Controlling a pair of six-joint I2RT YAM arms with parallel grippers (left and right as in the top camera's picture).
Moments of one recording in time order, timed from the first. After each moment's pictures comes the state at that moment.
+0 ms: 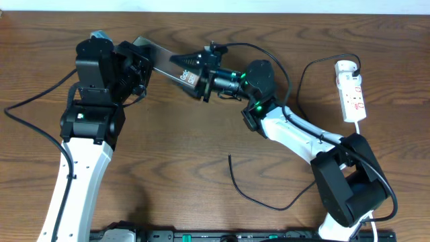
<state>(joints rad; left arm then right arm) -0.09 1.28 1.20 -0.36 0.22 -1.24 0.58 1.88 1.16 0.97 -0.80 2.09</state>
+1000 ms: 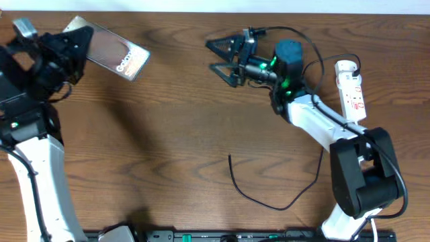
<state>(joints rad) 0.42 1.31 1.20 -0.07 0.88 -1.17 0.36 1.87 1.16 0.67 -0.88 1.51</state>
